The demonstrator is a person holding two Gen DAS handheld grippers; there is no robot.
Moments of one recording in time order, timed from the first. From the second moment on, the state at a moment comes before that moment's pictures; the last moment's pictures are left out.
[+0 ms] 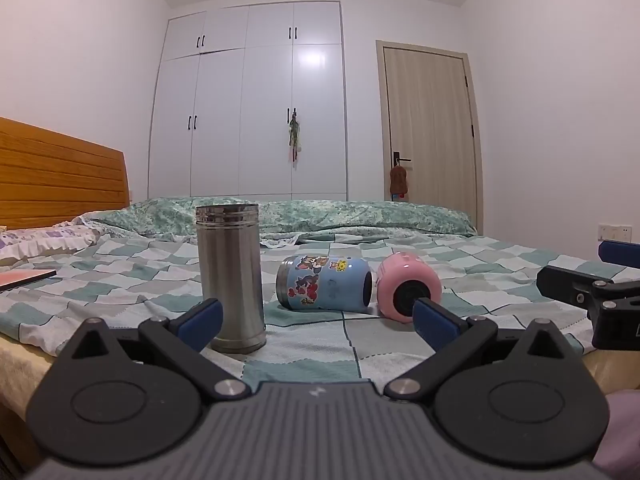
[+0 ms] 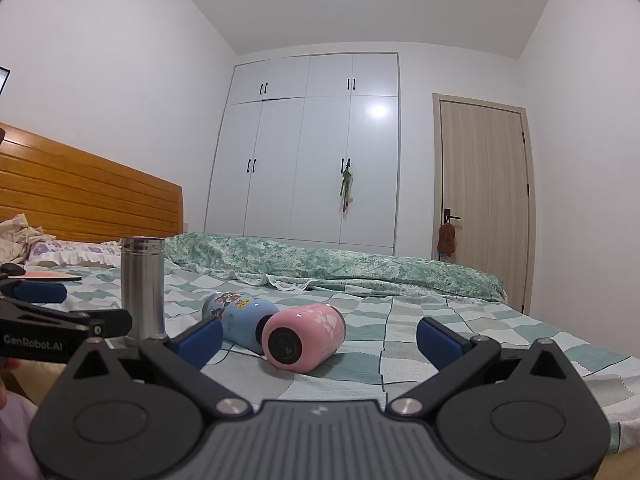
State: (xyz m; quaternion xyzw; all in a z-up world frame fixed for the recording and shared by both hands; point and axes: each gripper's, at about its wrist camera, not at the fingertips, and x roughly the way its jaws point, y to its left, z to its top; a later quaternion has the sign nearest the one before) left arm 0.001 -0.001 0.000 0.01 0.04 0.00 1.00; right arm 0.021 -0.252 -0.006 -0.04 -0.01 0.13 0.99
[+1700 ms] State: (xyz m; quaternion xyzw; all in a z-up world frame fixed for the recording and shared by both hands) left arm 0.000 0.000 0.000 0.01 0.04 0.00 1.00; right arm 0.020 -0.252 -0.006 -0.04 -0.01 0.13 0.99
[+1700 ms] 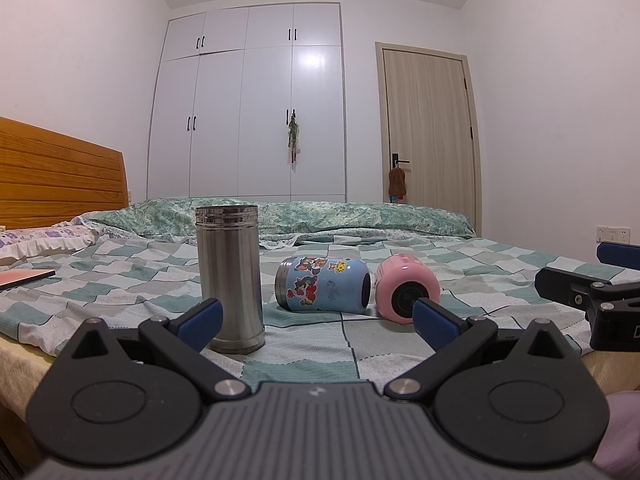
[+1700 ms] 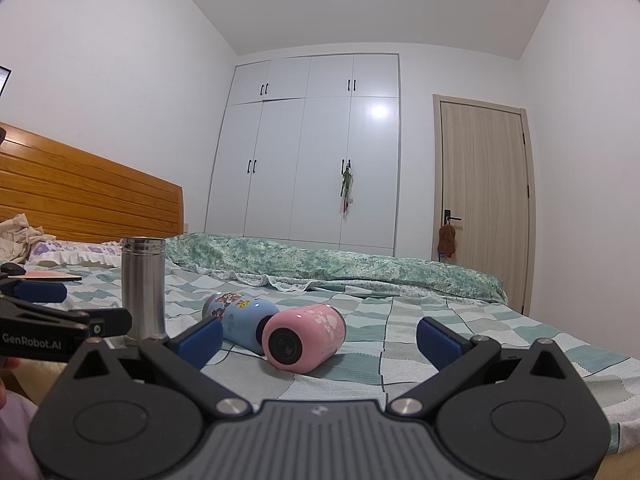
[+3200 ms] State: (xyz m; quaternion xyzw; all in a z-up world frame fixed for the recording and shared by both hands) left arm 0.003 -0.002 0.003 0.02 0.05 0.00 1.00; right arm 0.021 -0.252 -0.004 -0.04 -0.01 0.13 0.99
